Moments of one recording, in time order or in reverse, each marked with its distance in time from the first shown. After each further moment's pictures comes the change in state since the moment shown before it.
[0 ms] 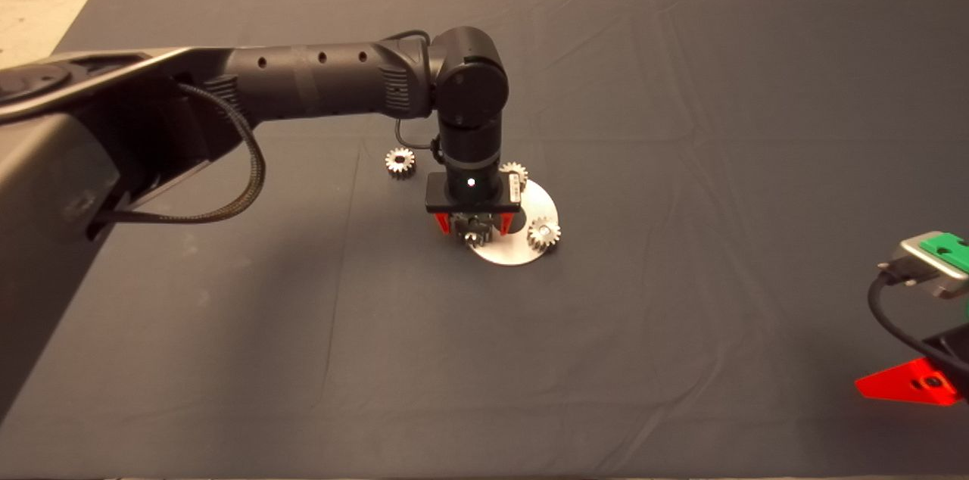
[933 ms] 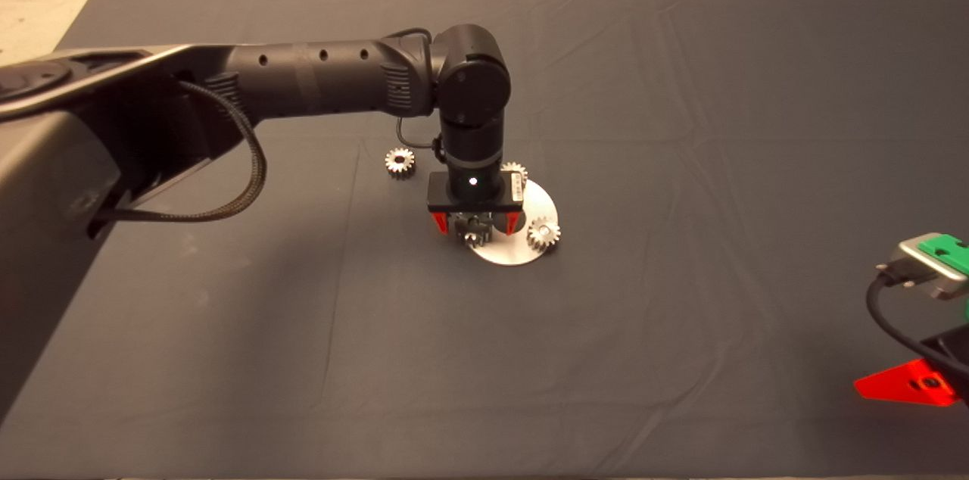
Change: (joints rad) left arm 0.000 0.003 0.001 -0.021 0.000 -0.009; right arm -0.011 0.000 -0.001 -0.011 0.000 0.000
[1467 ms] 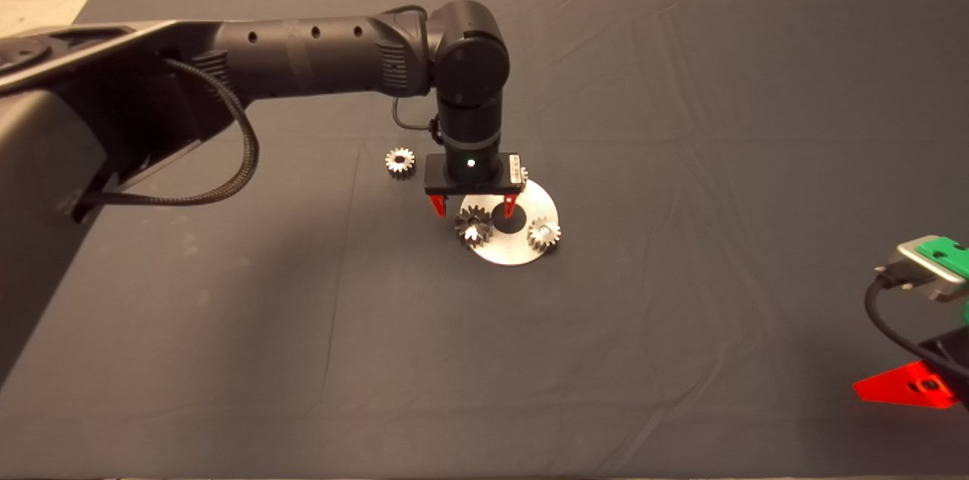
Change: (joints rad) left arm -0.040 -0.002 -0.007 0.000 0.000 0.000; right arm -0.007 0.000 0.000 -0.001 0.000 0.000
